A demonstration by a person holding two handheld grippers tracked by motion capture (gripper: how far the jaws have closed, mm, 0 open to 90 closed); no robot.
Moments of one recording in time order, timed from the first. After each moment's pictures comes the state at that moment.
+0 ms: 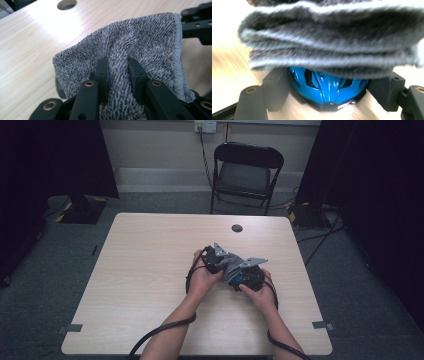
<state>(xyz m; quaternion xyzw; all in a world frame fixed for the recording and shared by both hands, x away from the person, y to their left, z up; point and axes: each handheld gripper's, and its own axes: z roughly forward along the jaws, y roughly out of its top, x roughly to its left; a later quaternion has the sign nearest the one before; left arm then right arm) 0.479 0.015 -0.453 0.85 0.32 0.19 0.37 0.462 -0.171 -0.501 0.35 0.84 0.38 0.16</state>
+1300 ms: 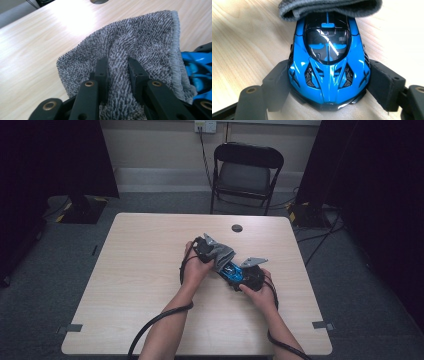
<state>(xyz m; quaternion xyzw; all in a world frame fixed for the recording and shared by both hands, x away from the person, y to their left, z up) 0.511 0.041 -0.454 0.83 0.37 0.22 0.34 0.462 -0.171 -0.501 0.35 0.84 0.38 0.15</state>
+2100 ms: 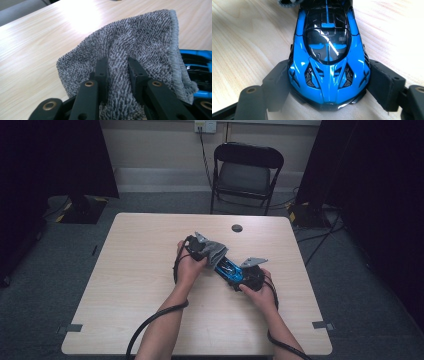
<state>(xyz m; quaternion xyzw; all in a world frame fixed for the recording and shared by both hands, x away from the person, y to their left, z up) 0.515 0.067 -0.454 0.82 0.41 0.22 0.35 0.462 -0.171 -0.501 0.35 0.84 0.38 0.15</state>
